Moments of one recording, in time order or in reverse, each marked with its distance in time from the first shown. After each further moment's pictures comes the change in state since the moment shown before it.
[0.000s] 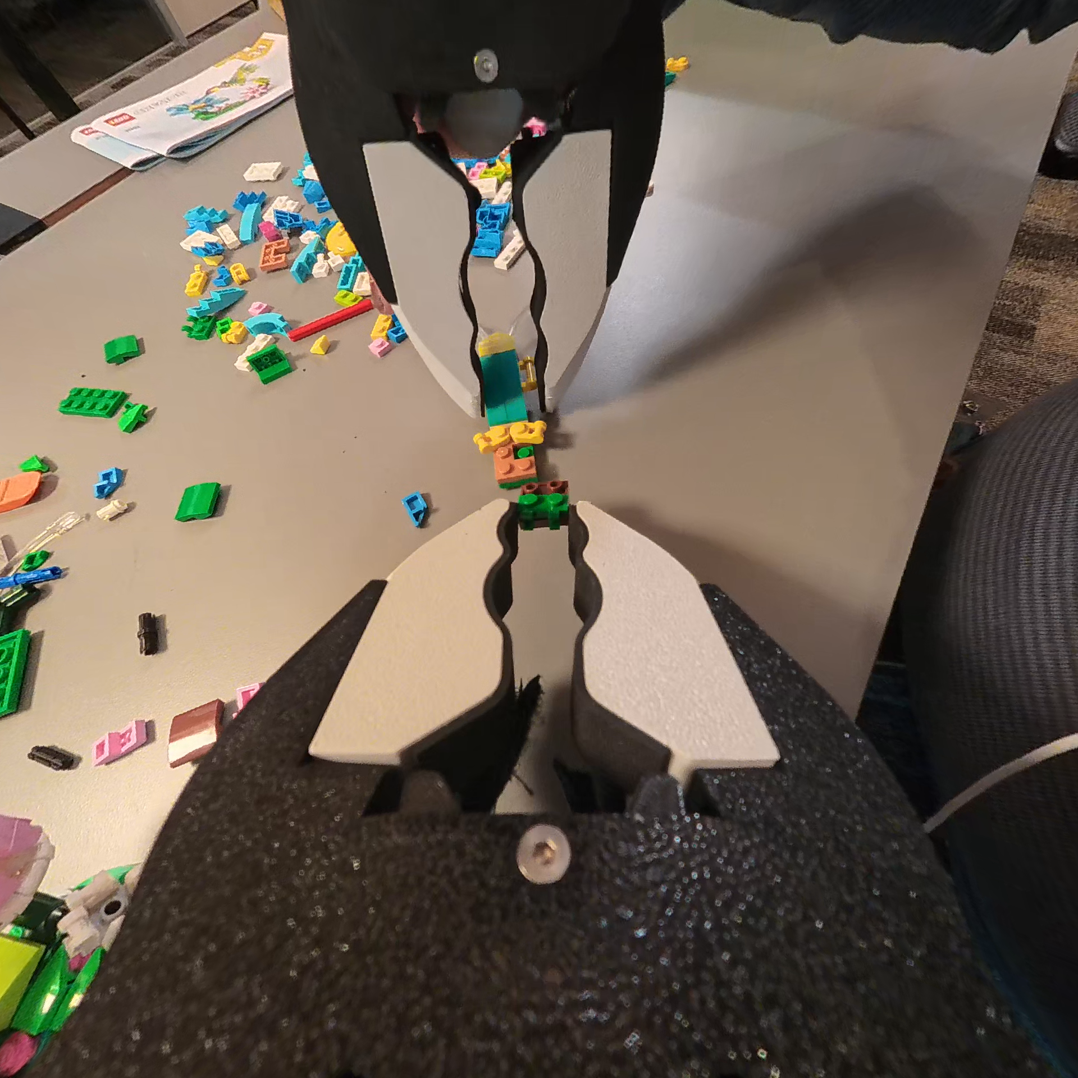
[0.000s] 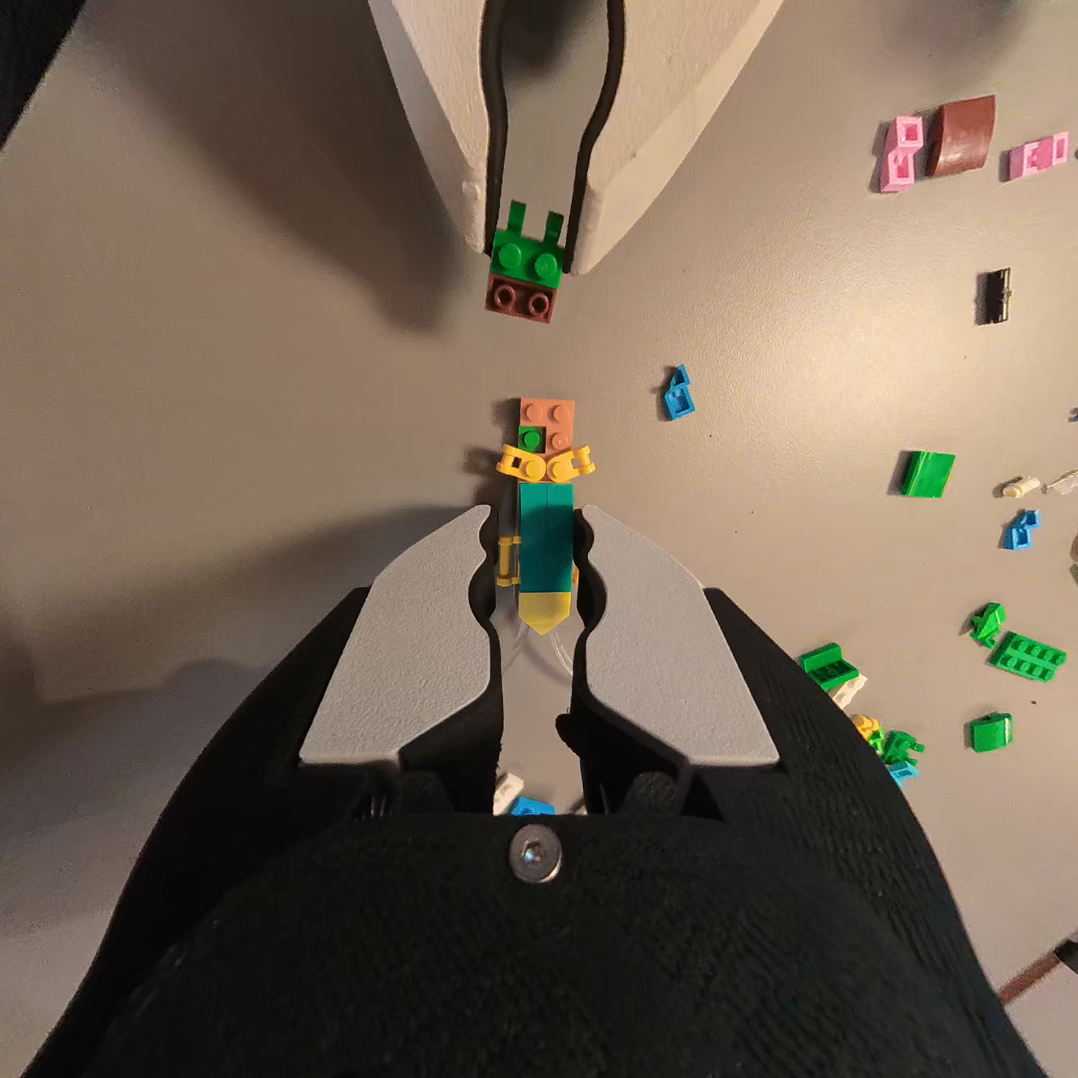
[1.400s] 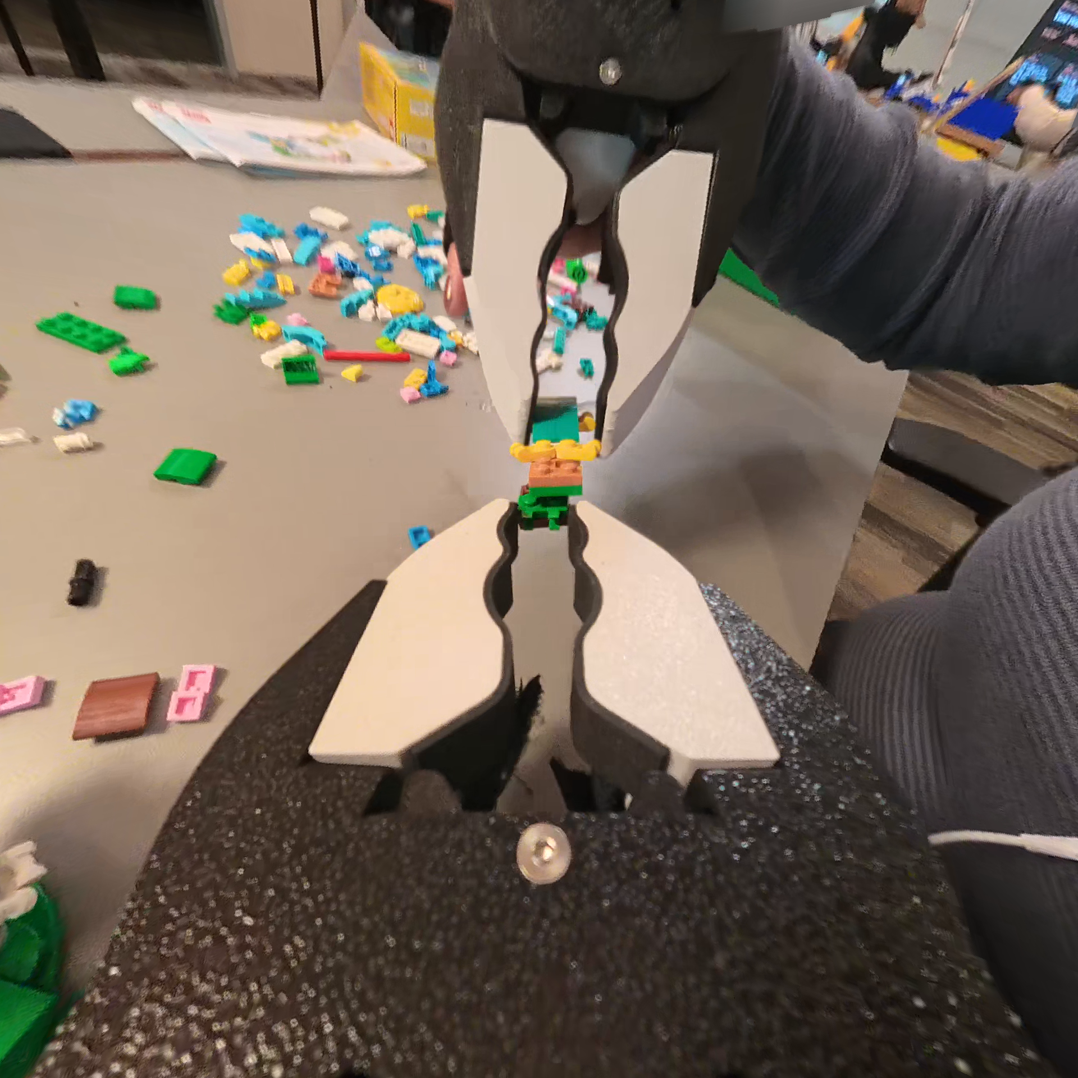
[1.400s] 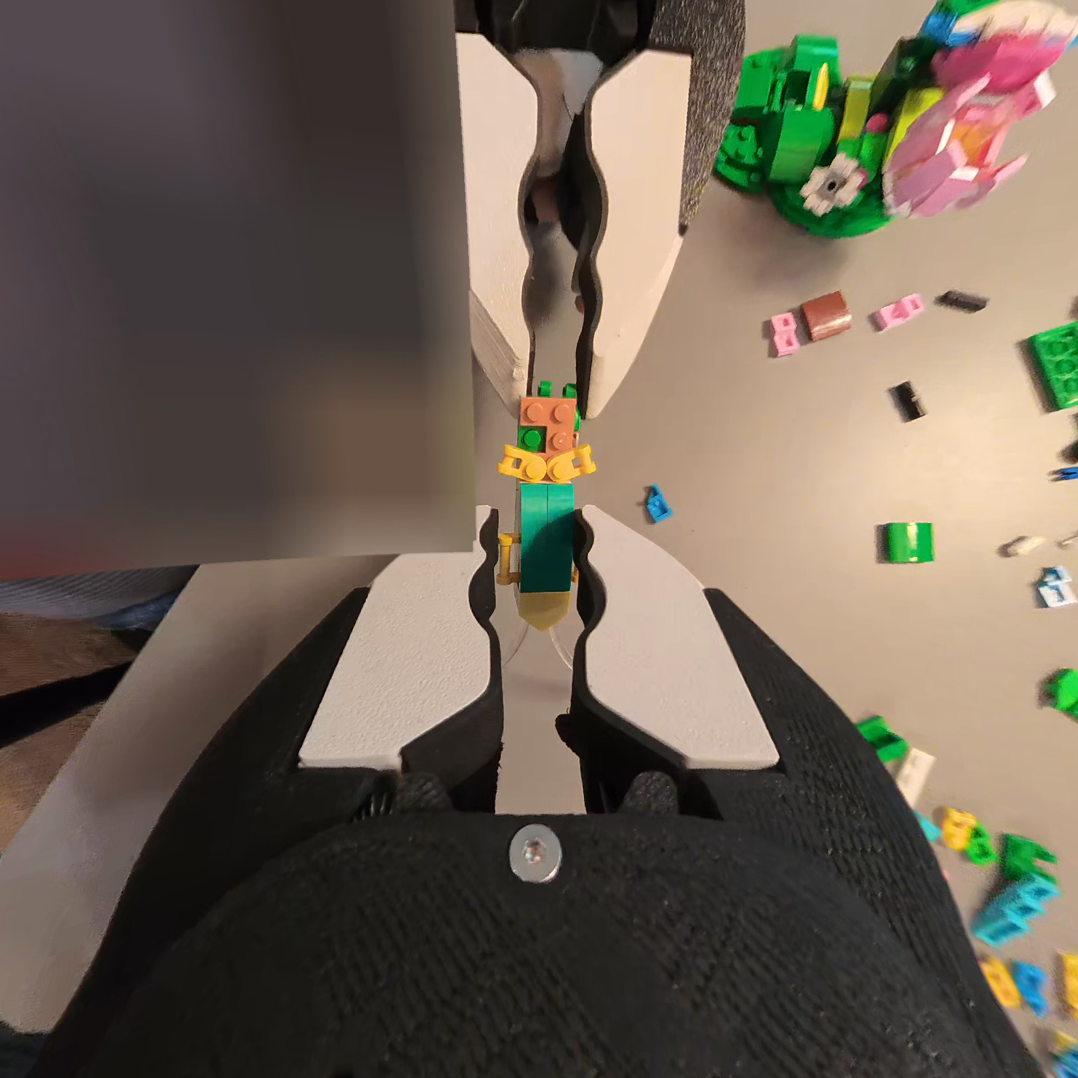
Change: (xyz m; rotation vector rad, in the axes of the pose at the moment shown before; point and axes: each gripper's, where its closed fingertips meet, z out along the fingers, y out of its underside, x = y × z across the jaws) left arm -0.016 -0.024 -0.012 0.211 0.055 -0.375; right arm 0.006 -0.046 -0.042 0.341 -0.193 0.215
